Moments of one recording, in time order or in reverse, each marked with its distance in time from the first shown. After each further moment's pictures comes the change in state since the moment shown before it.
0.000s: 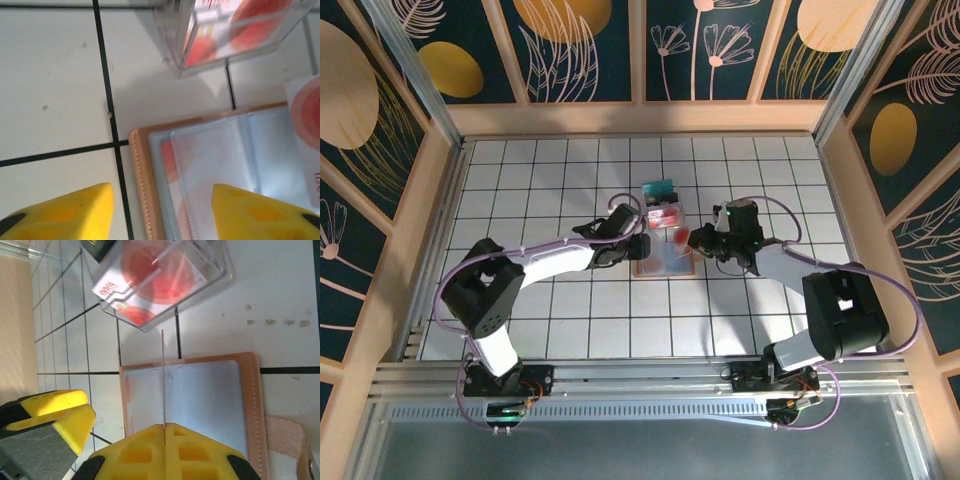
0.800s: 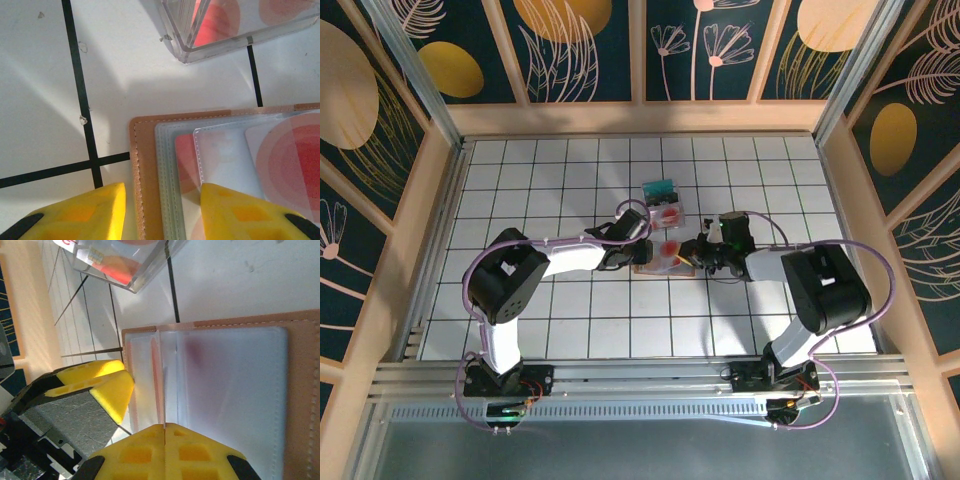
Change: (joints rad) left arm 0.002 0.160 0.011 0.079 0.044 0.013; right arm 0.019 0.173 -0.081 0.235 -0.154 0.147
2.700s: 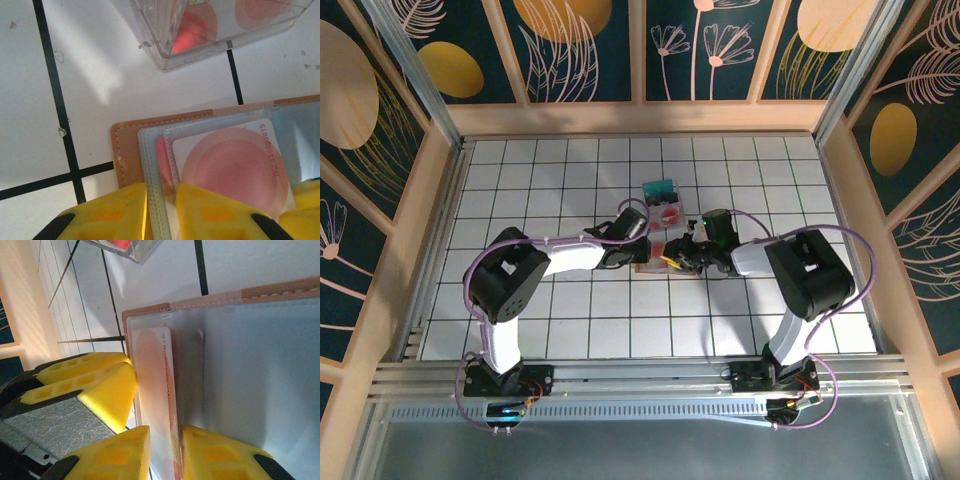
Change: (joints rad) left arm 0.008 0.006 -0.003 0.043 0.053 0.025; right arm 0.091 0.132 0.088 0.035 -0.032 0.074
